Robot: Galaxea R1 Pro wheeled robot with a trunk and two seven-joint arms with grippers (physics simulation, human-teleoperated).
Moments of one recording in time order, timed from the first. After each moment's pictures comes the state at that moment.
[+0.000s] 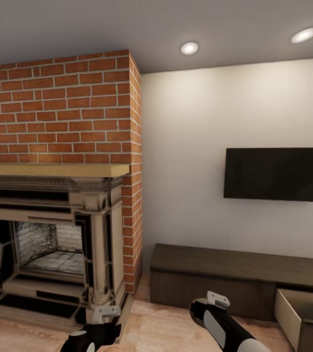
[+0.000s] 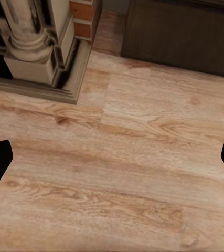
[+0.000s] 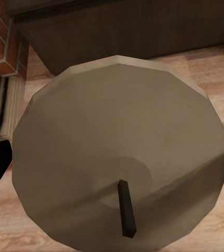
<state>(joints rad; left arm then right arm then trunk) -0.10 -0.06 -0.10 -1.16 0.15 0.60 0.12 -0.54 0.06 0.22 -0.37 -0.52 0.21 -0.29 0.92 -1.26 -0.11</state>
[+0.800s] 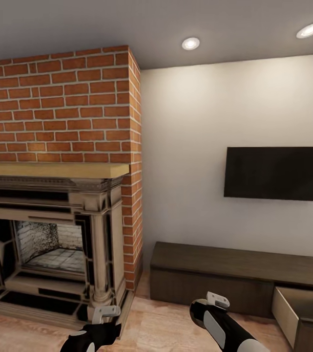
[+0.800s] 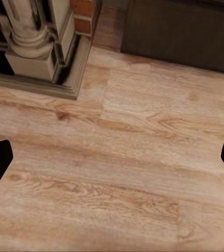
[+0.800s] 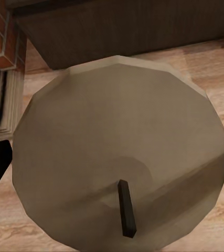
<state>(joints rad) -0.10 -0.06 -0.10 -1.16 0.15 0.60 0.12 -0.54 0.06 0.22 -0.36 -0.52 0.21 -0.29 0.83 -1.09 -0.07</state>
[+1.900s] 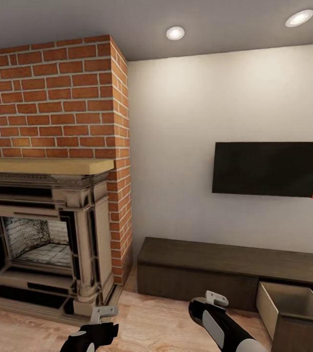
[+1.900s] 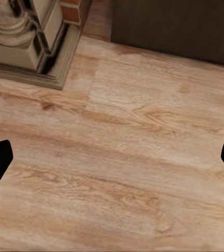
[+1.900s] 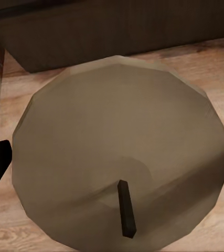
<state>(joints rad) -0.10 -0.06 -0.10 -1.16 0.15 0.60 0.17 -0.54 0.07 0.23 -0.37 -0.52 0.19 -0.29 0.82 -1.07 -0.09</state>
